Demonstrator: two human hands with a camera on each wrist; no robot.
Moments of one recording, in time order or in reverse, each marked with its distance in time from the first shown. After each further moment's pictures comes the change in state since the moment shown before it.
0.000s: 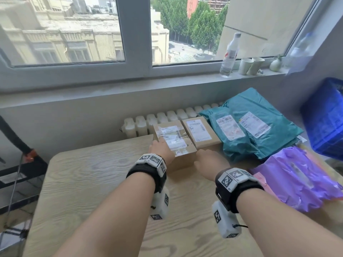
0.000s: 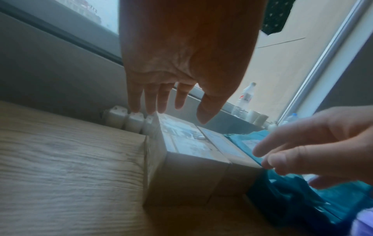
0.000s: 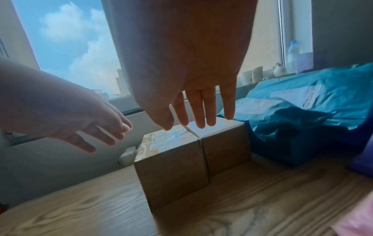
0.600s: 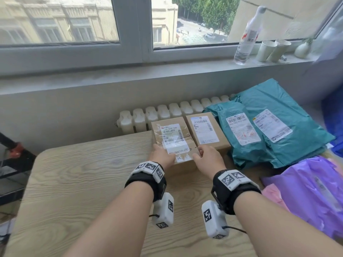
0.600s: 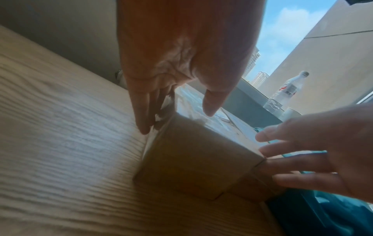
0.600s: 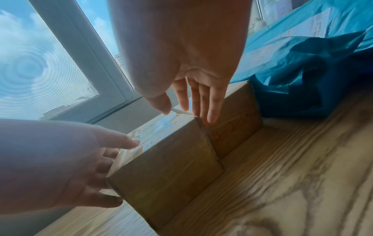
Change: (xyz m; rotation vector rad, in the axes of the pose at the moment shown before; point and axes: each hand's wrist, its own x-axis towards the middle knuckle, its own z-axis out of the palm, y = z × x) left_hand 0.077 -0.008 0.045 -0.403 -0.093 -0.262; right_hand 0.087 0.009 0.024 0.402 -0.001 0.106
